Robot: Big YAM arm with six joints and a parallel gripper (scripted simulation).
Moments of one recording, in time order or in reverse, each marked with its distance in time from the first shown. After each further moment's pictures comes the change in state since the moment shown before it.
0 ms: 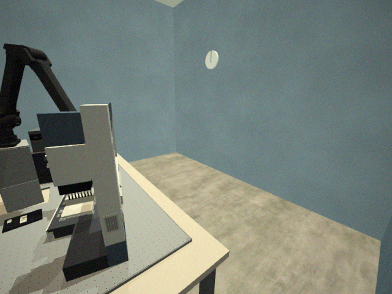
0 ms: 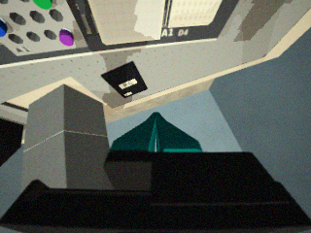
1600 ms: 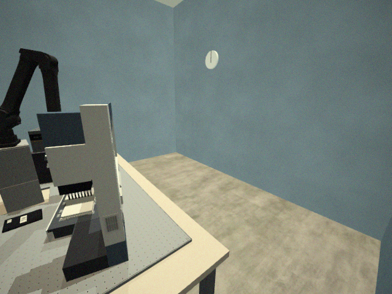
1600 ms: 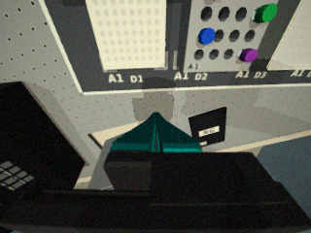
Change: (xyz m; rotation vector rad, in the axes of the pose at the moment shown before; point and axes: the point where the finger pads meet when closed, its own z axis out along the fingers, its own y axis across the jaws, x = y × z) arm -0.001 0.201 0.028 -0.254 -0.536 0.044
